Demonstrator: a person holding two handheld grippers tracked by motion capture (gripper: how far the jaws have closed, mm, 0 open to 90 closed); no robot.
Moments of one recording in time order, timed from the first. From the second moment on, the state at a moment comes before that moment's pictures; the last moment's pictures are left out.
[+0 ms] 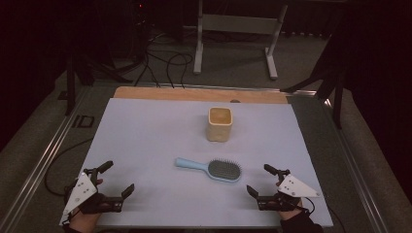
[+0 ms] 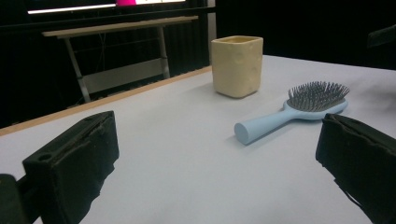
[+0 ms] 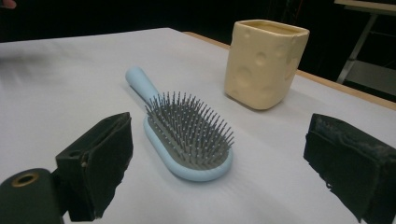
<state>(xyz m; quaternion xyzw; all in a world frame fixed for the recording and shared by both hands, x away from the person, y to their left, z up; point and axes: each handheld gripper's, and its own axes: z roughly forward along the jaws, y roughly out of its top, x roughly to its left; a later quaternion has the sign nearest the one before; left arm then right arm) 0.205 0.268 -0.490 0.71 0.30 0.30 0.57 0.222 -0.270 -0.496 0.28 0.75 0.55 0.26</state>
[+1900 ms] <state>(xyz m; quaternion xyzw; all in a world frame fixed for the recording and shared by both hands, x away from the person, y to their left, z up) 0.205 0.269 -0.490 0.70 0.29 0.29 0.58 0.310 -0.172 -0.421 0.23 0.77 0.56 0.18</state>
